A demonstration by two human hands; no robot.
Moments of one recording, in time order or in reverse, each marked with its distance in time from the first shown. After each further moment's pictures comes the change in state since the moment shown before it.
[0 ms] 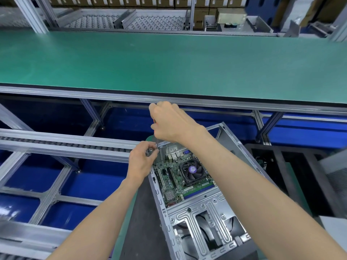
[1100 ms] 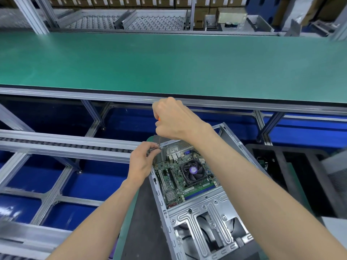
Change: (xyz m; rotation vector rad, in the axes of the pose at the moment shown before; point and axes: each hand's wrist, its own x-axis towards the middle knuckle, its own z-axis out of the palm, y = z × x) left_hand 0.001 0.008 -0.004 -0.076 -0.033 -0.014; right_hand 0.002 0.009 -0.009 0.026 0.018 0.004
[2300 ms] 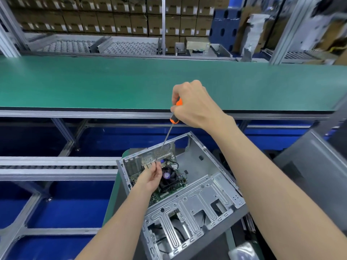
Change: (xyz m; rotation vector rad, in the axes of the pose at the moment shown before) left_hand -0.032 0.079 0.077 -1.582 0.018 -1.185; right_hand -0.092 0.029 -0.121 -0.018 0.274 0.267
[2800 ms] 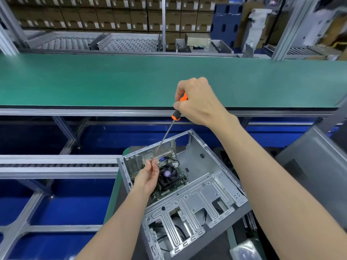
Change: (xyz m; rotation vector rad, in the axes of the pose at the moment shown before) left_hand 0.002 0.005 -0.014 -0.115 -0.058 0.068; right_hand -0.002 0.008 0.000 0.101 0.050 0.009
